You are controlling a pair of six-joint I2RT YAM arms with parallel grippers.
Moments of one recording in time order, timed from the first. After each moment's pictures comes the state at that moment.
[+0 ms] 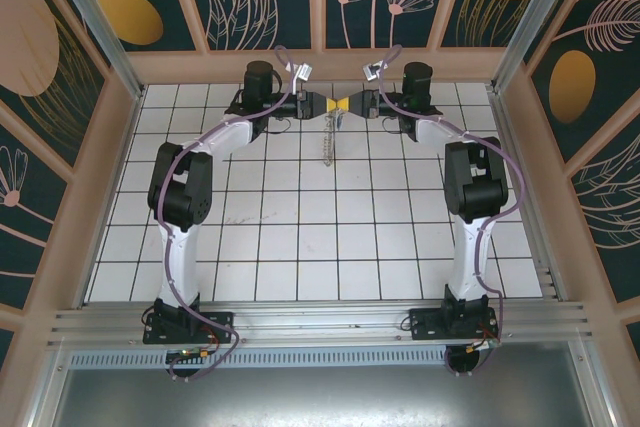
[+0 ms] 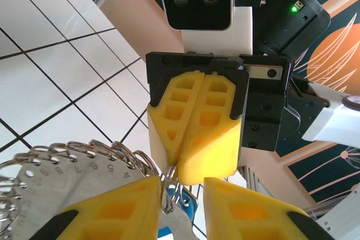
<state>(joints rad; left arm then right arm) -0.35 2.17 1.68 0.21 1.07 -0.61 0.21 2.13 1.54 0.39 -1.31 0.64</state>
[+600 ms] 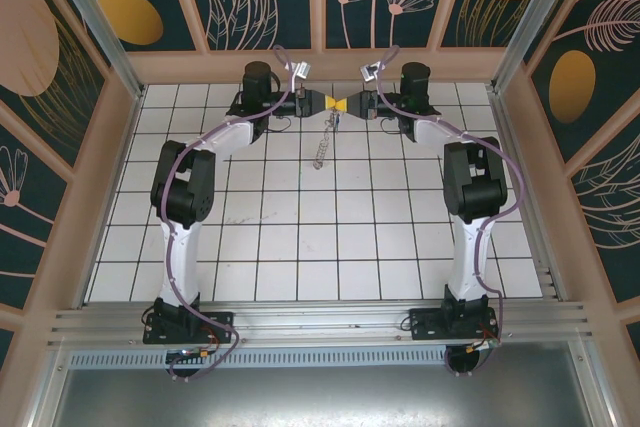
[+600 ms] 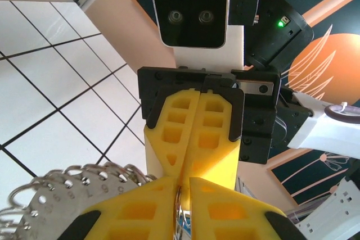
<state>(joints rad) -0.35 2.20 1.68 0.37 1.12 -0.74 0.22 2.13 1.54 0.39 -1.32 0.64</state>
